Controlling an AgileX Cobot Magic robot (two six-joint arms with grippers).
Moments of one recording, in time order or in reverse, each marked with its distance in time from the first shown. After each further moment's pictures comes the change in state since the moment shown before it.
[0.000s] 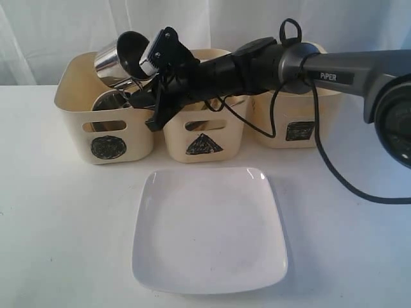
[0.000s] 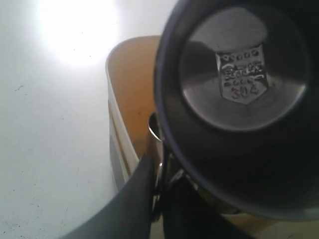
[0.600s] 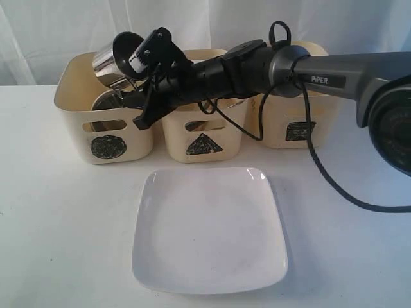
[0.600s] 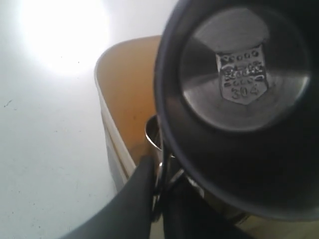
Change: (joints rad) left arm 0.000 0.000 0.000 0.002 0.000 0.000; right arm 0.039 -0.002 0.000 0.000 -0.098 0.102
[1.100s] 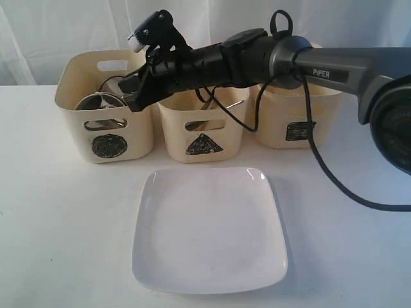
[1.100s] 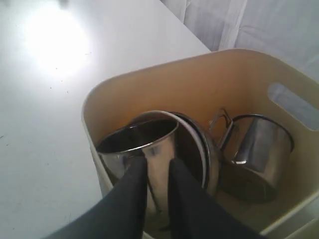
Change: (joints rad) left arm 0.000 0.000 0.000 0.000 0.000 0.000; right arm 0.000 -0.011 -0.051 0.024 -0.008 0.070
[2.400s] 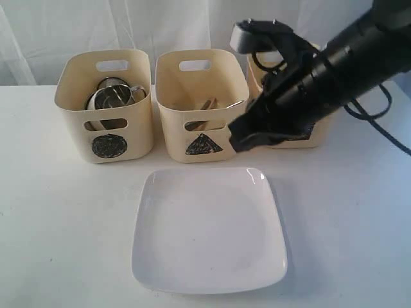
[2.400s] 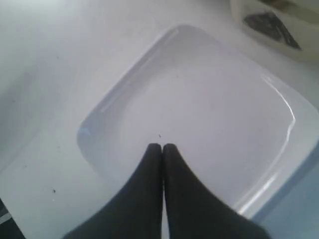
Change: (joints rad) left arm 0.000 0.000 0.000 0.032 0.000 0.000; right arm -0.129 -0.731 0.660 -0.757 0.272 1.033
